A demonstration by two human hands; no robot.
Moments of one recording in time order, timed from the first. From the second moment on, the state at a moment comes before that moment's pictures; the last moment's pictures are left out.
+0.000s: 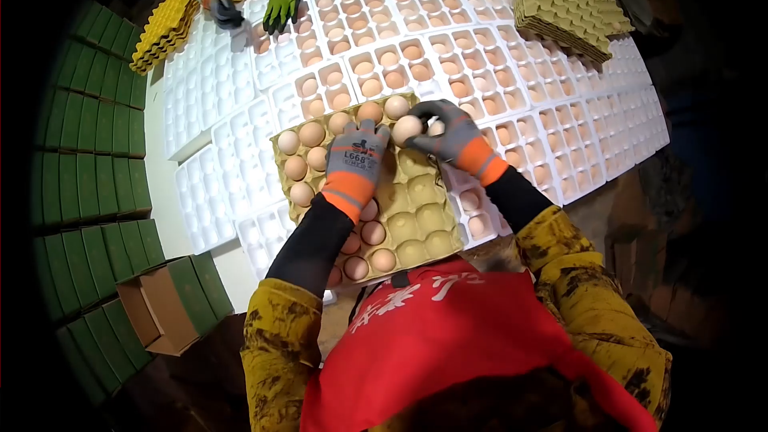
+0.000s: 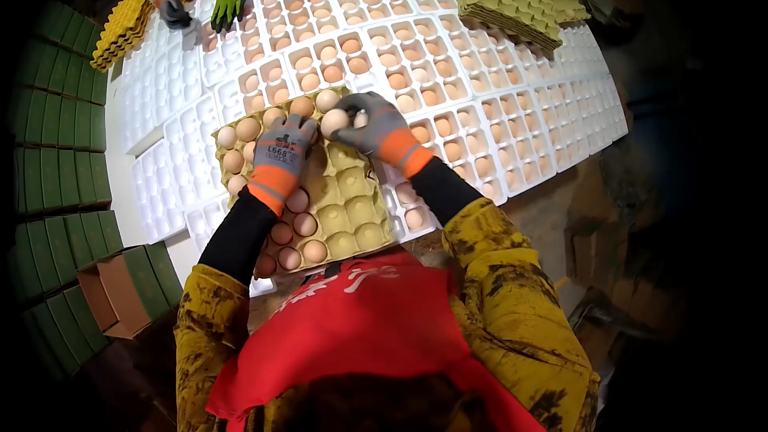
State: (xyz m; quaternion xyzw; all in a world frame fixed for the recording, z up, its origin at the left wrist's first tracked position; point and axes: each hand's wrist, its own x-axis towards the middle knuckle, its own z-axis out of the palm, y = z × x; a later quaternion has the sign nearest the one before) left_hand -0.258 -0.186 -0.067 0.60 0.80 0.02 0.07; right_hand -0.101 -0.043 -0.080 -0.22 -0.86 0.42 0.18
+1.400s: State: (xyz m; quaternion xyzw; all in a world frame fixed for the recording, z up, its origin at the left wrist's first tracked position) left_hand -0.493 -0.308 -0.162 0.16 0.87 0.41 -0.22; right_hand -0.445 -0.051 -0.133 -0.01 -0.66 0.75 -0.06
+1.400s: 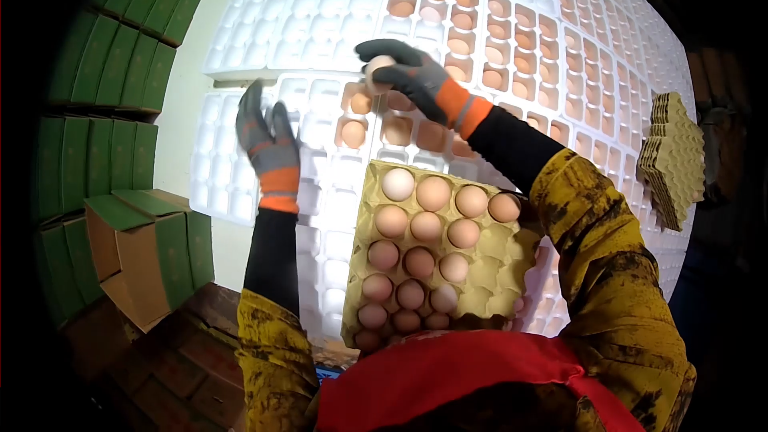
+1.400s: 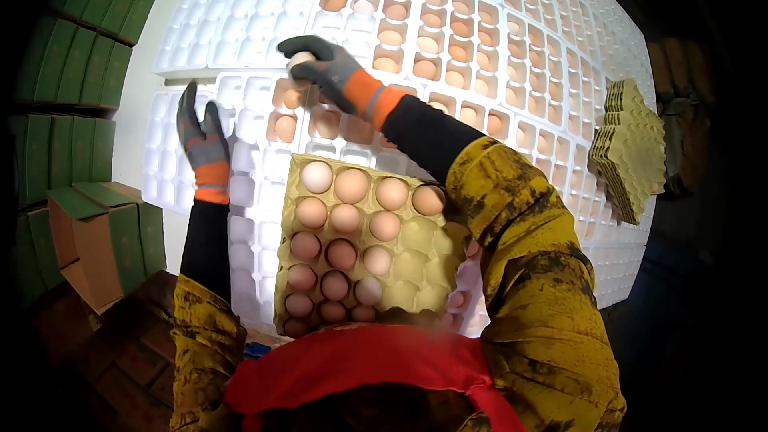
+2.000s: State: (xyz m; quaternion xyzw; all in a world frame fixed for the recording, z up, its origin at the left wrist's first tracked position) left_hand -0.497 -0.473 -0.211 0.02 0.99 0.13 0.00; right_hand -0.381 -0.024 -0.084 0.08 -0.82 0.56 0.06
